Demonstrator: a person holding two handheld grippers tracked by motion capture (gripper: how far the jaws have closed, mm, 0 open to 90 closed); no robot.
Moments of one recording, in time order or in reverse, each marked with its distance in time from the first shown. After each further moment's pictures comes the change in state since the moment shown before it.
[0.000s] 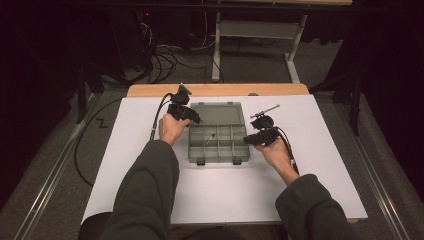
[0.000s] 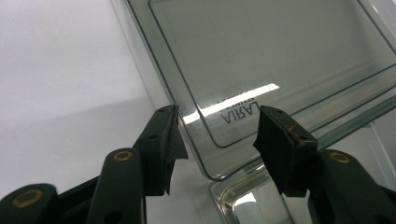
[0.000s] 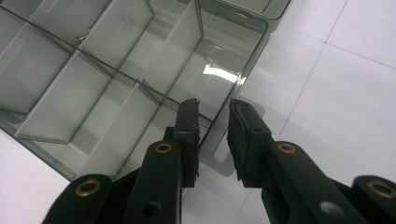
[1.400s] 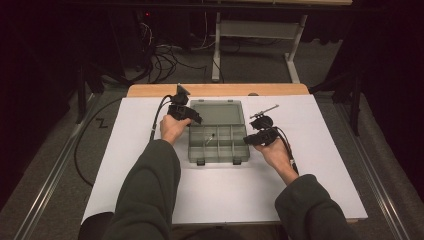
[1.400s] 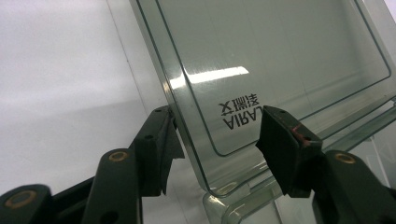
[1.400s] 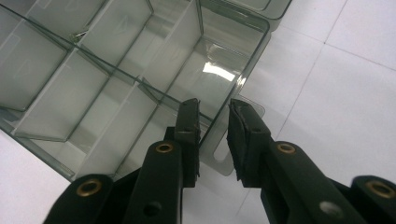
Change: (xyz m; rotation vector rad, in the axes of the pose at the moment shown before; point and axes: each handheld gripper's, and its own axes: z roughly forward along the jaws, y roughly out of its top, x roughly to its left) left arm 0.007 0.001 0.006 -0.003 -0.068 -0.064; right arm 0.002 0.000 0.000 0.007 -0.013 -0.012
